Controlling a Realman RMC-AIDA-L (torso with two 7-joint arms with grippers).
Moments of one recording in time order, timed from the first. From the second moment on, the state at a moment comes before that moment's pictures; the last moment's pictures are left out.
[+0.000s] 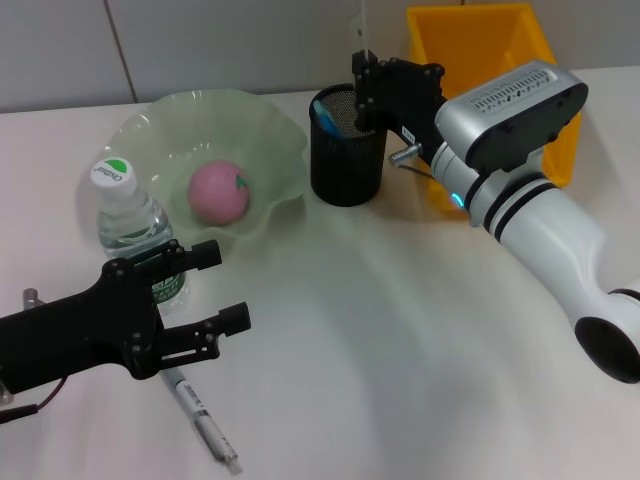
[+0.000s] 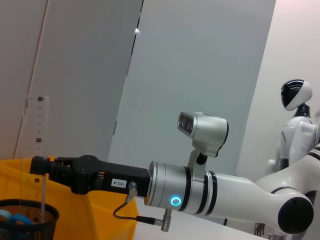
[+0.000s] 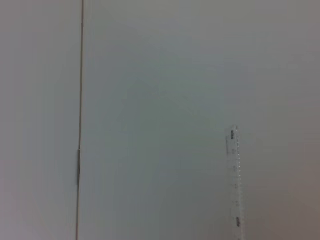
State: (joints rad) left arm -0.37 -2.06 0.93 0.57 1.61 1.73 -1.18; right arm 0.79 2.09 0.38 0.30 -1.82 -0.90 0.02
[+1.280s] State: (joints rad) left arm -0.36 -2.05 0.94 0.58 1.61 1.75 -1.18; right arm 0.71 2.08 0.38 0.32 -1.85 -1.07 0.12
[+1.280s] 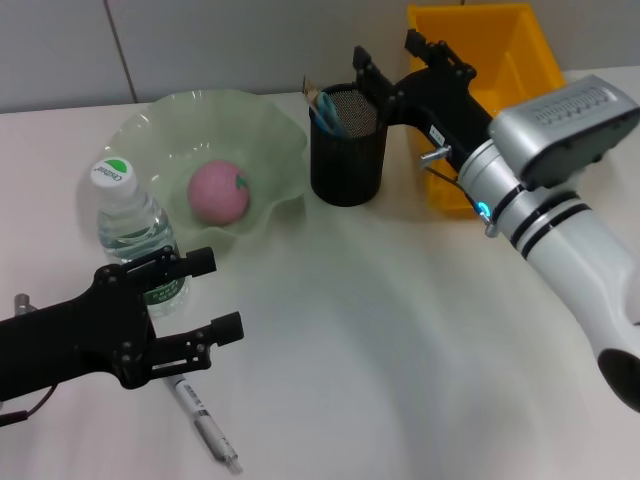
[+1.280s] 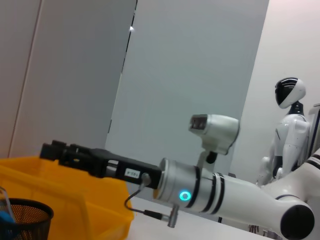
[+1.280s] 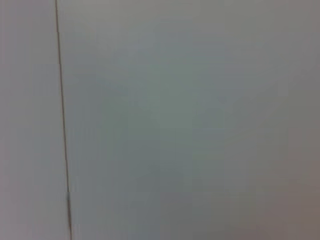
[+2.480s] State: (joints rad) left arm -0.48 -2.06 0.95 0.96 1.93 1.91 -1.22; right arm 0.59 2.02 -0.18 -0.57 -2.43 -1.92 1.37
